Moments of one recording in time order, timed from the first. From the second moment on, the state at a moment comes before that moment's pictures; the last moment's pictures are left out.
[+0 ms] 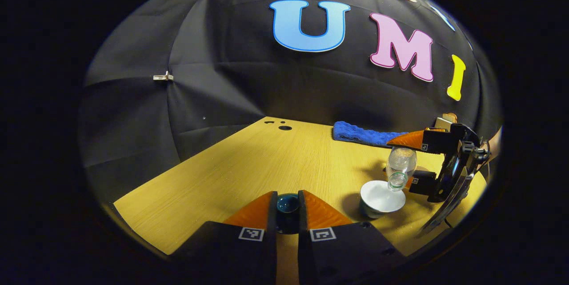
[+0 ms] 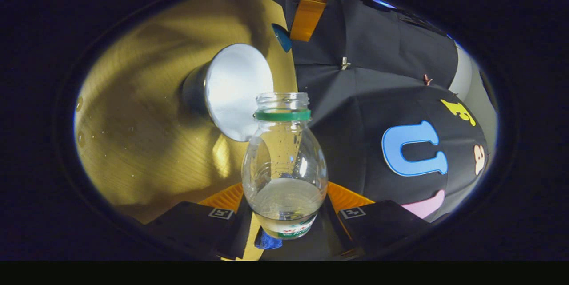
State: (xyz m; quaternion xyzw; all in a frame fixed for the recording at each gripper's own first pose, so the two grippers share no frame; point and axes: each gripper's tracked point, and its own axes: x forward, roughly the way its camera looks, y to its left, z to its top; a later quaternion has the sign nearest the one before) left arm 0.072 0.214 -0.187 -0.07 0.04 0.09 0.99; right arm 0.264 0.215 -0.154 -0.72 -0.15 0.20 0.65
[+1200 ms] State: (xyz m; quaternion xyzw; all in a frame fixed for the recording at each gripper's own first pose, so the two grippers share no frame) left arm 0.064 0.213 -0.185 -0.07 0.05 0.08 0.99; right arm 0.268 0.222 -0.141 -0.77 -0.19 0.19 0.58
